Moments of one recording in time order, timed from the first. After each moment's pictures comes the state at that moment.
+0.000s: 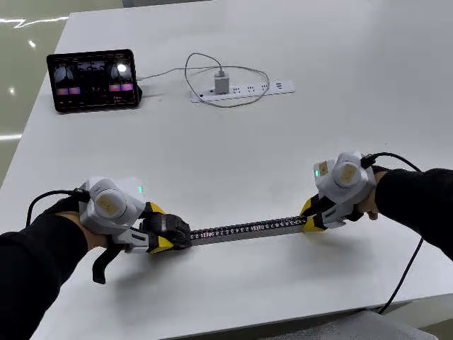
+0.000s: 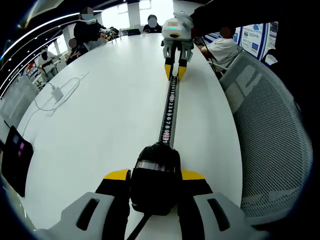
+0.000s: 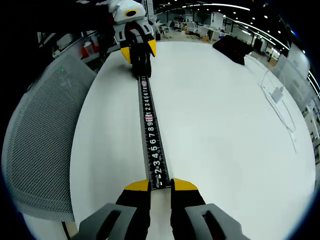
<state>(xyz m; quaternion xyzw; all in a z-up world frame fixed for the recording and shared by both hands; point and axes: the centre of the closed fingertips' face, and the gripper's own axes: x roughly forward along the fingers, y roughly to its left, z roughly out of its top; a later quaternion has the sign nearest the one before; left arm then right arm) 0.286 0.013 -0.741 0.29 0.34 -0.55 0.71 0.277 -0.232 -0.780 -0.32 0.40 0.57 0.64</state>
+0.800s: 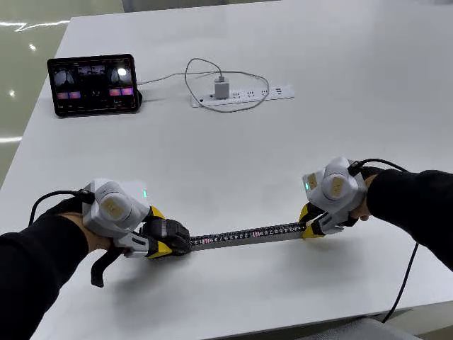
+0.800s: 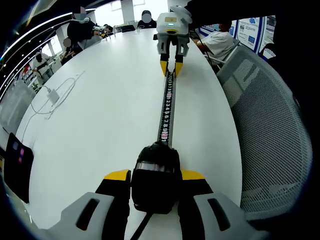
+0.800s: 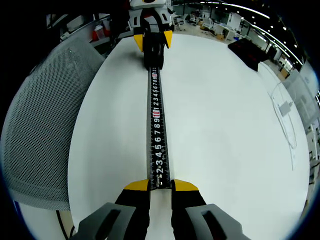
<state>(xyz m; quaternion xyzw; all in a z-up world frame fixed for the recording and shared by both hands) 0.286 0.013 -0.742 0.32 0.34 -0.55 0.69 0.277 -0.234 -0.781 -0.38 0.40 0.59 0.60</state>
